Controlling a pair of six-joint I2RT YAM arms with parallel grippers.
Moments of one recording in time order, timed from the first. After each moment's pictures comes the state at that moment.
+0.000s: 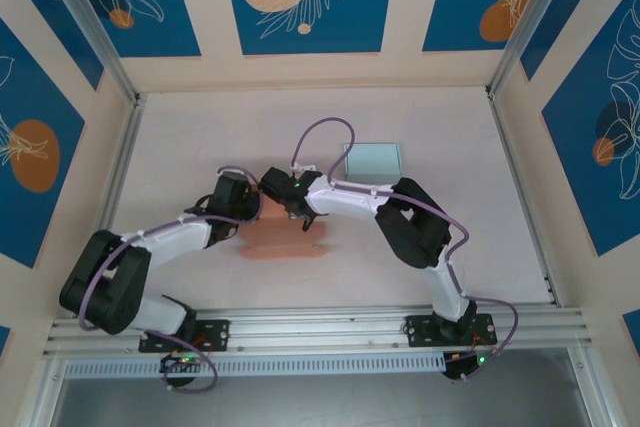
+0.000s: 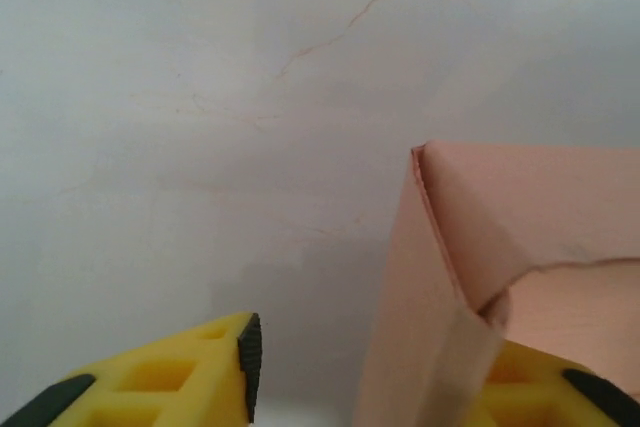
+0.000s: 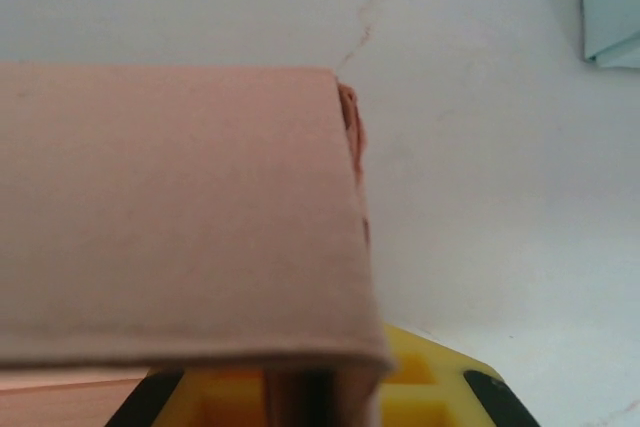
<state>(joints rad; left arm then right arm) -0.44 1.38 0.60 -0.03 -0.16 -0.45 0.95 2.10 1.55 -0.82 0.51 0.85</state>
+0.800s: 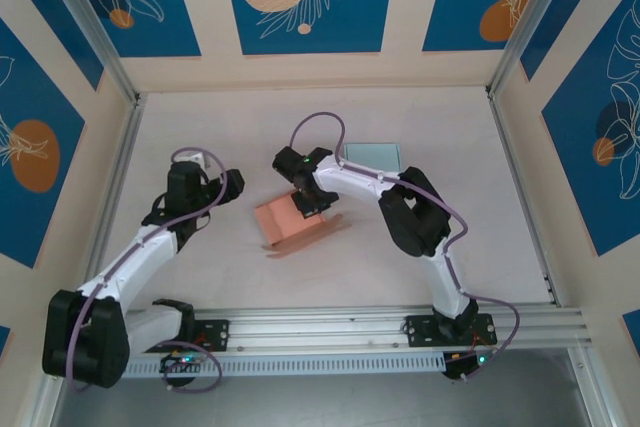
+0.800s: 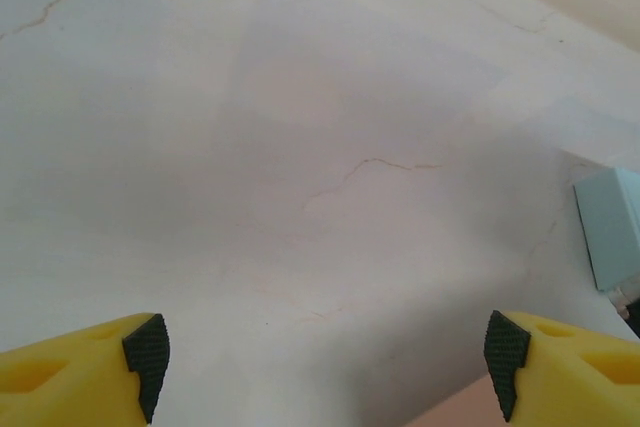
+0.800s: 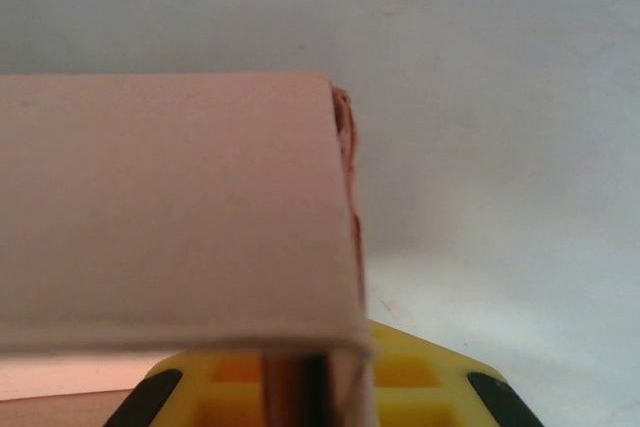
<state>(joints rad) -0.19 1.12 0.60 -0.08 0.08 -0.51 0.83 2.16 1.69 -1.02 0.15 0.35</state>
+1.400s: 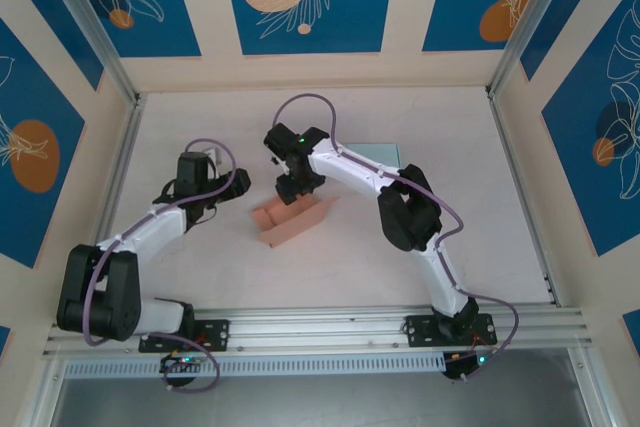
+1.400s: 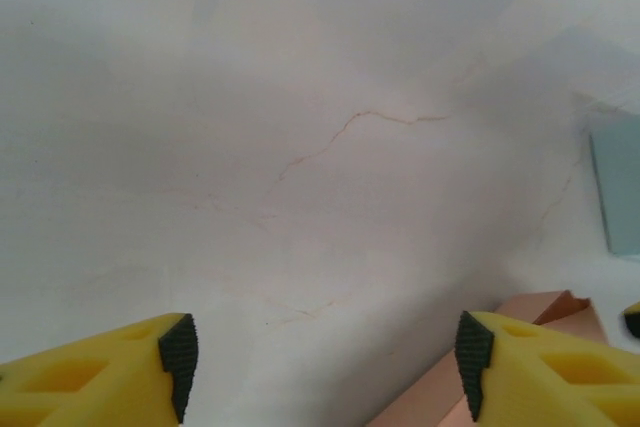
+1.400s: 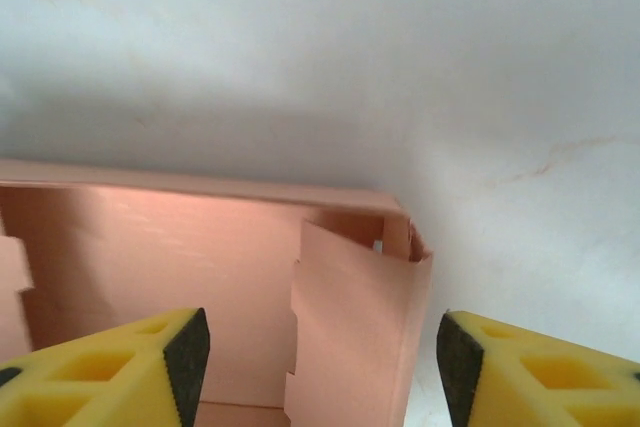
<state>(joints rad) -0.17 1.35 0.68 -0.07 0.20 -0.46 0.82 2.23 1.99 -1.09 0.06 0.19</state>
